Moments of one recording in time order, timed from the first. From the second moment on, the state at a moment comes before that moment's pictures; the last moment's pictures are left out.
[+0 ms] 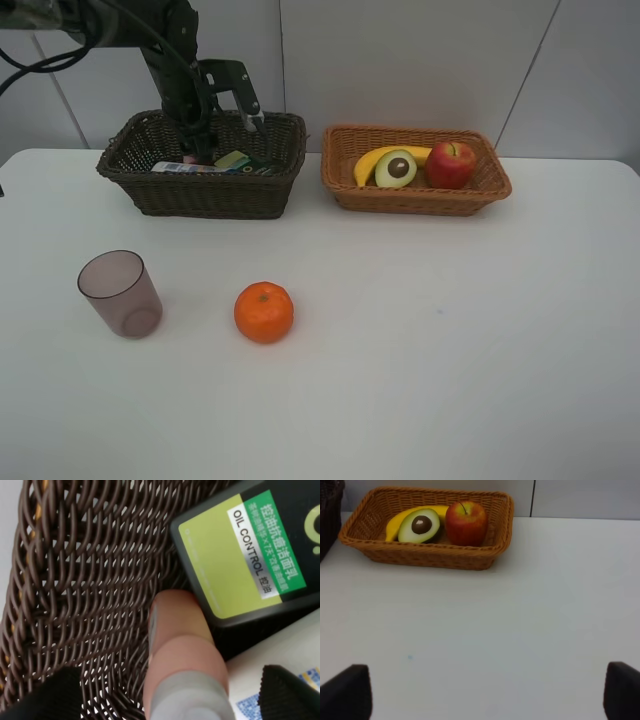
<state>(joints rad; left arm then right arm) -0.32 2.31 -1.89 0.25 0.82 0.68 0.08 0.00 -0.52 -0.03 1.05 -0.04</state>
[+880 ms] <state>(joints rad) -0.32 2.22 -1.89 0.23 0.89 0.66 0.08 0.00 -0.52 -0.03 1.05 -0.04</state>
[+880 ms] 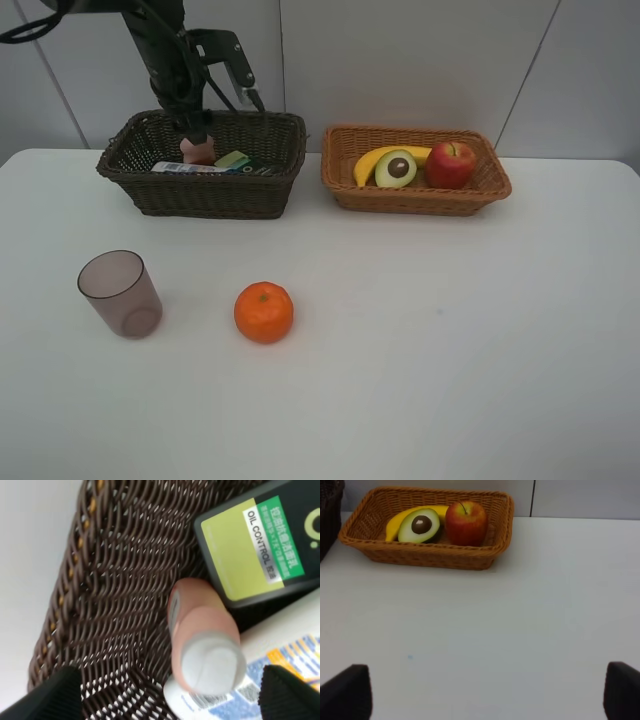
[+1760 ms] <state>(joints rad) -0.32 2.04 -1.89 0.16 1.21 0.44 0.08 0.00 -0.52 -0.03 1.05 -0.04</state>
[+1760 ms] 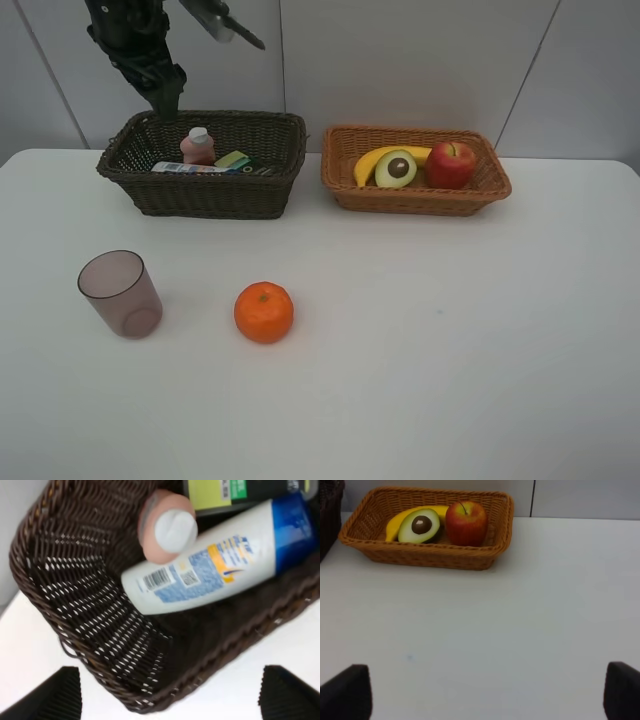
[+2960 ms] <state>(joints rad) -0.32 1.58 -1.26 0.06 1.19 0.19 0.08 0.00 -0.52 -0.03 1.05 -0.04</state>
